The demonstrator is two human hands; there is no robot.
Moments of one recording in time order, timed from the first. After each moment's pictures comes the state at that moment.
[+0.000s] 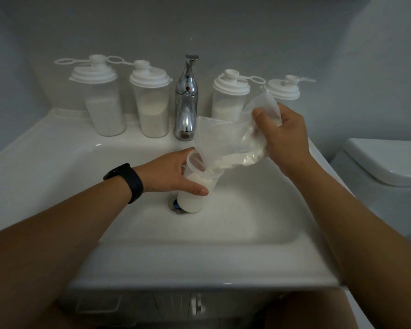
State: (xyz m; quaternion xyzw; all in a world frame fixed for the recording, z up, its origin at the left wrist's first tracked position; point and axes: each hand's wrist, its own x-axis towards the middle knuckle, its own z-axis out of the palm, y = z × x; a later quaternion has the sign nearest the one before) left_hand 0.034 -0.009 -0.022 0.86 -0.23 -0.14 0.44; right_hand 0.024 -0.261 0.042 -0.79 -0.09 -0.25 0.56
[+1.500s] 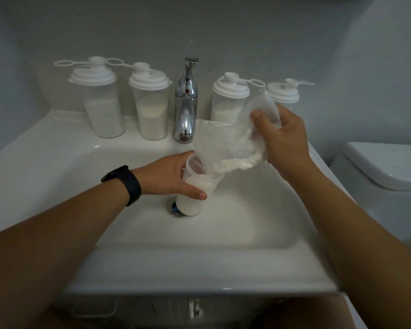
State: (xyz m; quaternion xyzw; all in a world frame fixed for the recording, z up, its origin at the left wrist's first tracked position) left_hand 0.034 -0.009 -0.021 0.86 -0.24 -0.14 0.43; right_hand 0.018 -0.258 0.047 -0.78 -0.11 -0.24 0.57
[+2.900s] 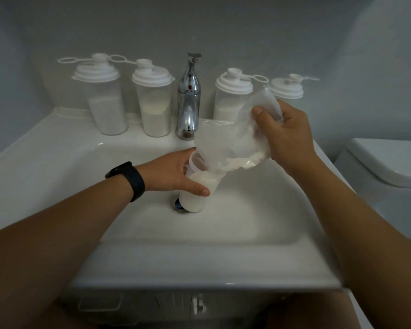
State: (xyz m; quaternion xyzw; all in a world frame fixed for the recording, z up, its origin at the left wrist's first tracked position) left_hand 0.033 -0.008 -0.020 0.86 -0.23 -0.15 0.43; right_hand 0.015 -0.256 0.049 -0.79 -0.13 -0.24 0.55
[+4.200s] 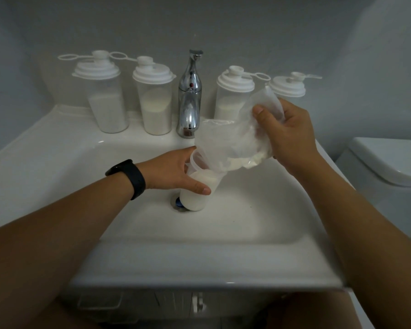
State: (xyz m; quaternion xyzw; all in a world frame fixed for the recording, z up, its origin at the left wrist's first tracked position) left_hand 0.035 -0.008 -0.020 0.86 -0.24 -0.15 0.43; right_hand 0.009 -0.255 0.052 -0.79 -0.15 -0.24 0.54
